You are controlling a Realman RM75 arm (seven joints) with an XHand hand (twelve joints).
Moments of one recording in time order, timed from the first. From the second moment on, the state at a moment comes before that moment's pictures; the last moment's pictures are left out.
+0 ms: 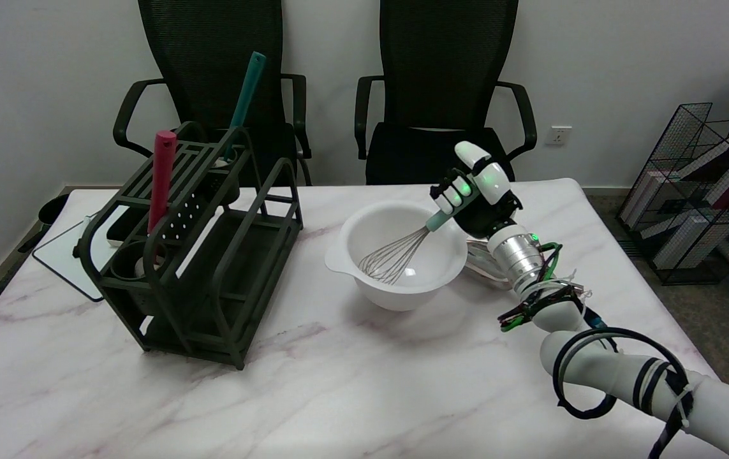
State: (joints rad) arm 0.21 -0.96 0.91 -1.17 -1.84 0.69 1.77
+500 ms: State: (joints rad) arm 0.09 -0.89 1.05 -1.40 -1.86 0.69 1.77
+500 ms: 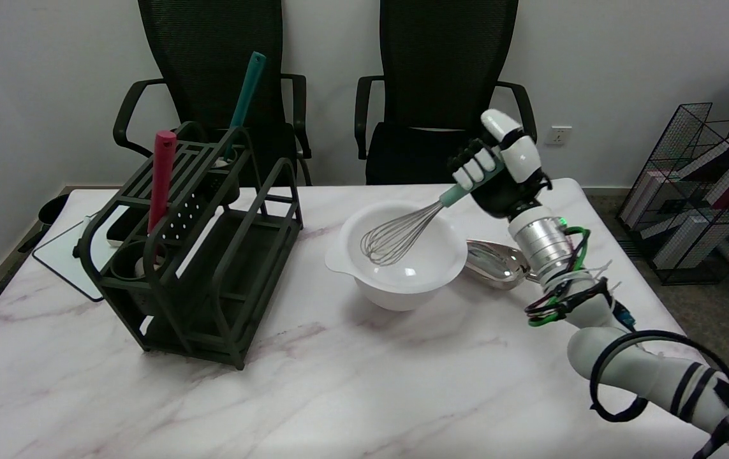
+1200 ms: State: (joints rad) arm -0.06 -0.82 1.20 -1.66 -1.91 0.77 1.77
